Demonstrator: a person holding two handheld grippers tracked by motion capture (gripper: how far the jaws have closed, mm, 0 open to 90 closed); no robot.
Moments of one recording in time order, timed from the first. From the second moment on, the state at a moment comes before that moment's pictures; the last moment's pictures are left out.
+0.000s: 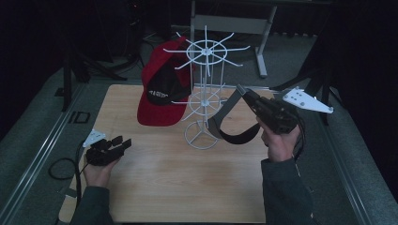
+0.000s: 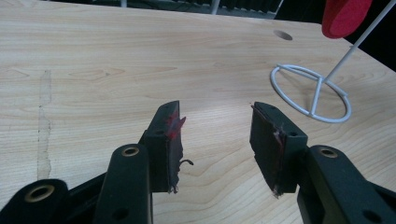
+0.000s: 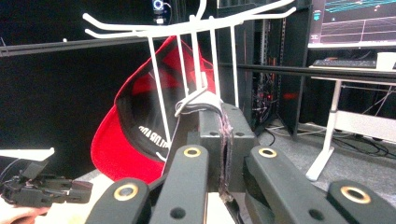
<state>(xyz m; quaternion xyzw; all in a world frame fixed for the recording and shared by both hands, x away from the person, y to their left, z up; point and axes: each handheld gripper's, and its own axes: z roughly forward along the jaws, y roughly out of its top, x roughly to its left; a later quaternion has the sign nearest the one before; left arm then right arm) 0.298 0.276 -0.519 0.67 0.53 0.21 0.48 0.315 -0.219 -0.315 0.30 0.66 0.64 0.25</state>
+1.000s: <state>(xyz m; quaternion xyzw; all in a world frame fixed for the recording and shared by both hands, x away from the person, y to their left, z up) 0.299 0.275 -0.521 0.67 0.53 0.20 0.48 0.313 -0.221 -0.296 0.30 0.64 0.66 0.25</state>
